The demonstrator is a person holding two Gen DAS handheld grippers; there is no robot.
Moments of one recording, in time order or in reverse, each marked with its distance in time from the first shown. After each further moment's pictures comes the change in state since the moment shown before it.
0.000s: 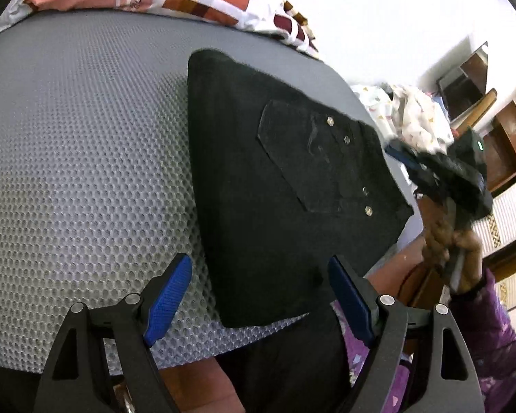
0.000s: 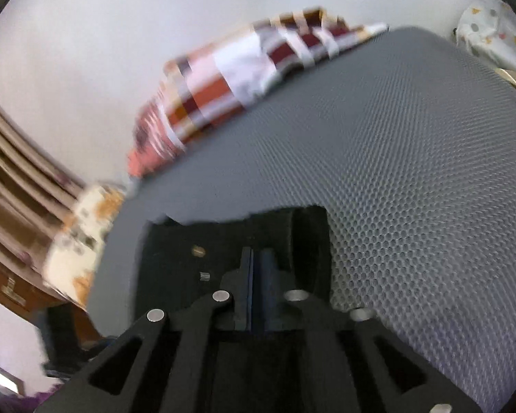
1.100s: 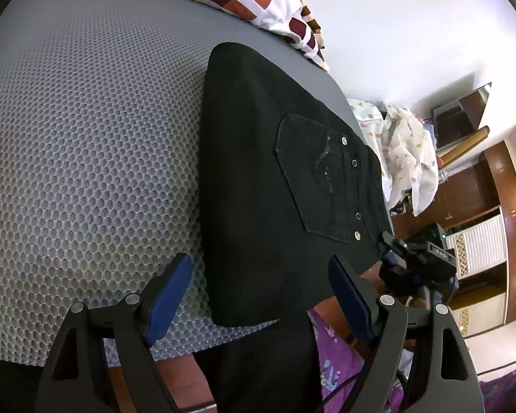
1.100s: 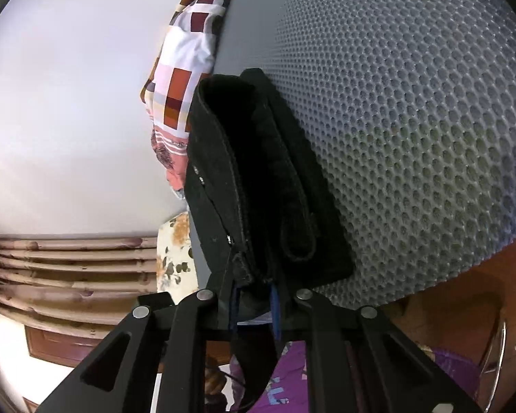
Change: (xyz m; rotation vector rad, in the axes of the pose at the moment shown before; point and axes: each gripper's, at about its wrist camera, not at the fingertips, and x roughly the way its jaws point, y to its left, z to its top) left arm 0.000 0.018 0.008 -0.155 0.040 -0.121; right arm -0.014 -0.043 -0.105 0.582 0.156 0.275
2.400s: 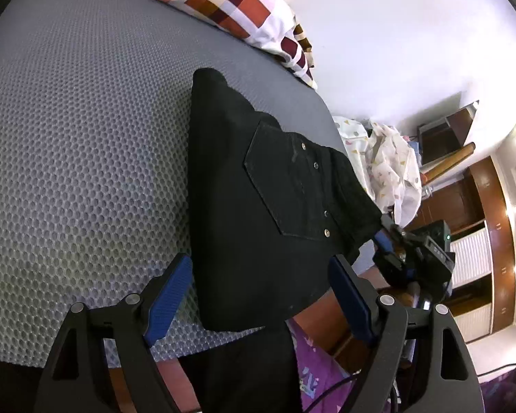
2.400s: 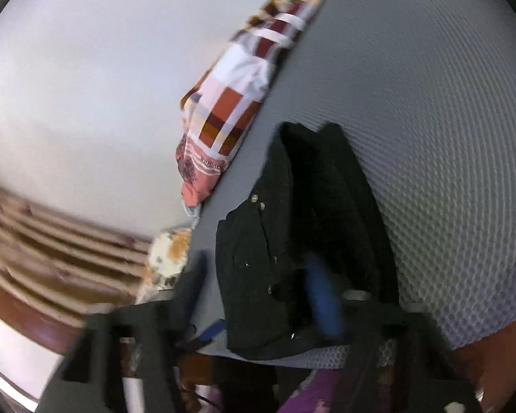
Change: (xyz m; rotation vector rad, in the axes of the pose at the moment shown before) left arm -0.024 -0.002 0.001 -0.023 -0.061 -0.070; right arm 0.013 0.060 0.007 -0.296 -0.134 -0.012
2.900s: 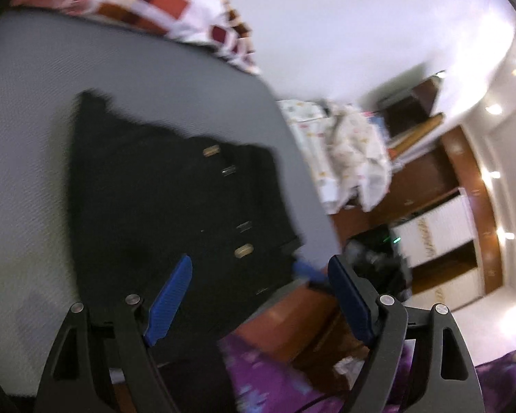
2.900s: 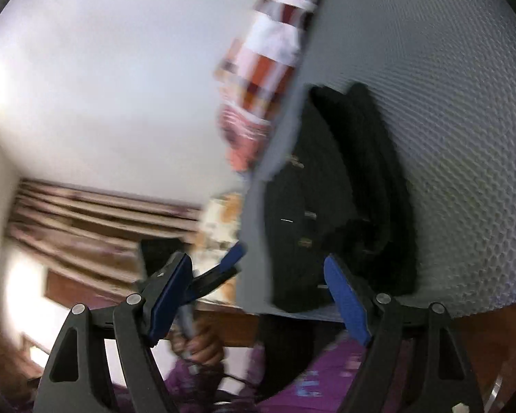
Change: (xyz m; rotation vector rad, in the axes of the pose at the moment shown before) left arm 0.020 -0.071 0.021 0.123 0.061 -0.088; right arm -0.007 -0.035 -0.005 0.116 0.164 0.160
